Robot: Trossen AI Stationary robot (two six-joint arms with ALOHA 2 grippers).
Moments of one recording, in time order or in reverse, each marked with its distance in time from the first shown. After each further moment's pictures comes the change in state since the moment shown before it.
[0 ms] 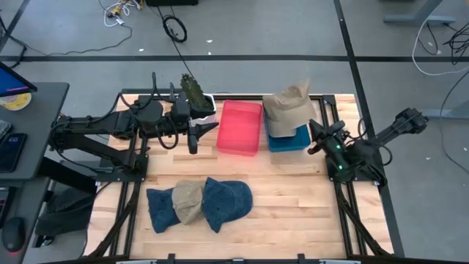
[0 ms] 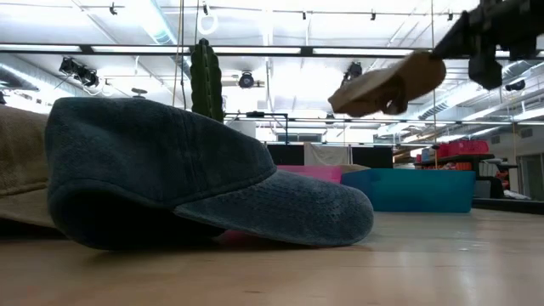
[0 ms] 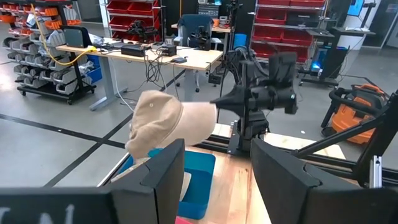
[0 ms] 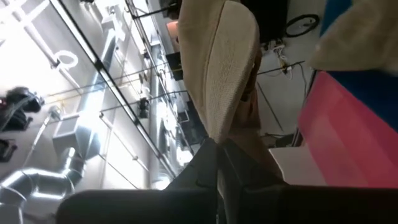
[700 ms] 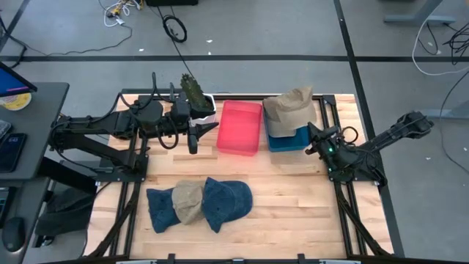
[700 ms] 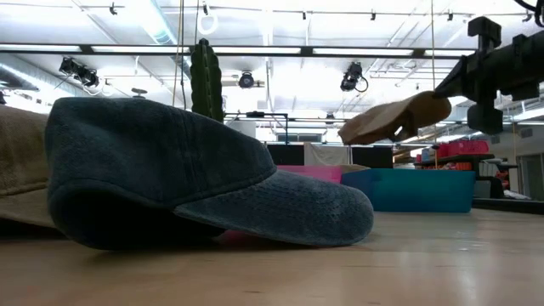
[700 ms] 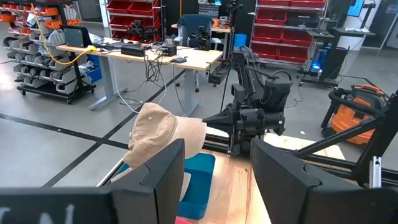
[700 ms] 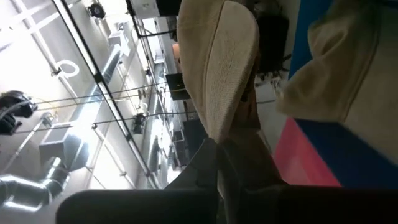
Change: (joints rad) left arm 0.000 0.000 0.000 0.001 0.000 -0.003; right arm -0.104 0.054 -0.170 -0.061 -0.001 0.175
